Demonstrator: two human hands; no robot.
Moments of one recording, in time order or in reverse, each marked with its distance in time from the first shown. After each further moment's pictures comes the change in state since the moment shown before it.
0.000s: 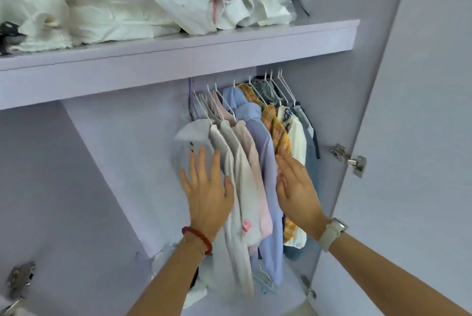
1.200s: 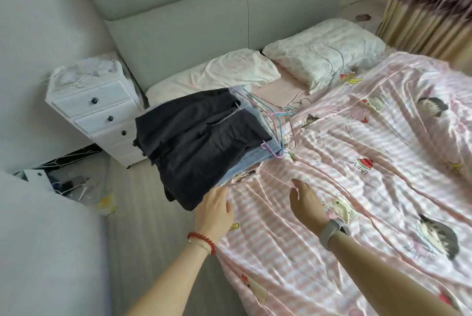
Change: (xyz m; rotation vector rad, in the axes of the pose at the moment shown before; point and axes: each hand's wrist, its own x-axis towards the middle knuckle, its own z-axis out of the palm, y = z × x) left_hand -0.460 0.707 0.198 -0.495 -1.286 1.370; right_hand -0.622 0.314 -0.457 -0.258 0.636 1.853
